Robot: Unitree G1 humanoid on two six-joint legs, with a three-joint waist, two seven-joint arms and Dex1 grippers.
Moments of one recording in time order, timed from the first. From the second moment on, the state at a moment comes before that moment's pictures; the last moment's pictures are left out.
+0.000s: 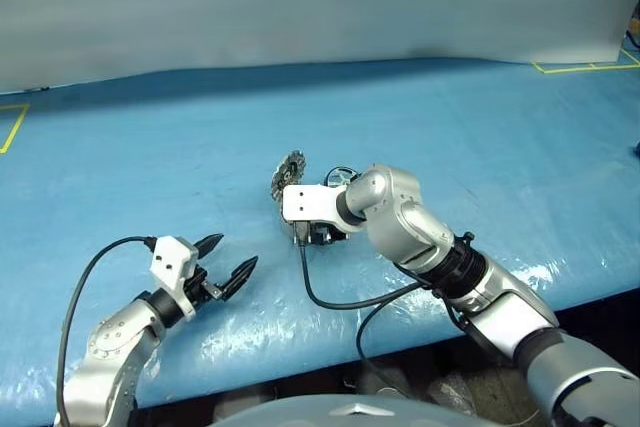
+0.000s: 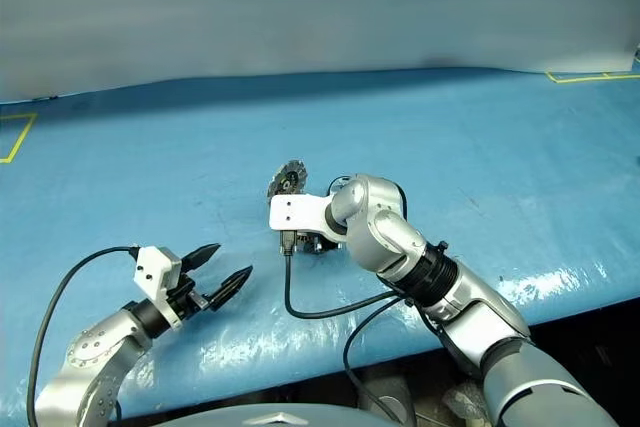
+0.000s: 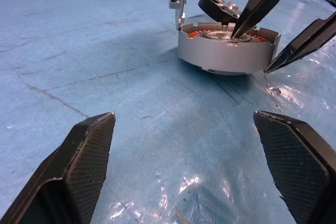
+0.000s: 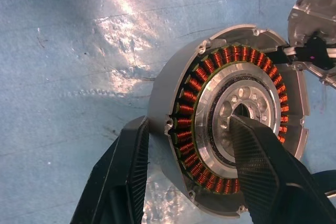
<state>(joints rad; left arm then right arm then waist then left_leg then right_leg) 0.33 0.43 0.08 -0.36 -0.39 0.23 -0.64 -0.76 -0.32 0.73 -0.20 -0.47 1.06 1.29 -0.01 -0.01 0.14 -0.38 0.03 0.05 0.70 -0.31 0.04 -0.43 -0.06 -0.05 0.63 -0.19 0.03</state>
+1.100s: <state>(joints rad) 0.33 0.43 0.05 -0.35 -0.37 0.23 -0.65 -0.84 -0.07 0.55 -0.10 0.06 1.60 0.78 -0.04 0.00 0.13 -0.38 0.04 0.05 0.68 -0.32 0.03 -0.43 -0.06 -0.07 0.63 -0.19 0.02</state>
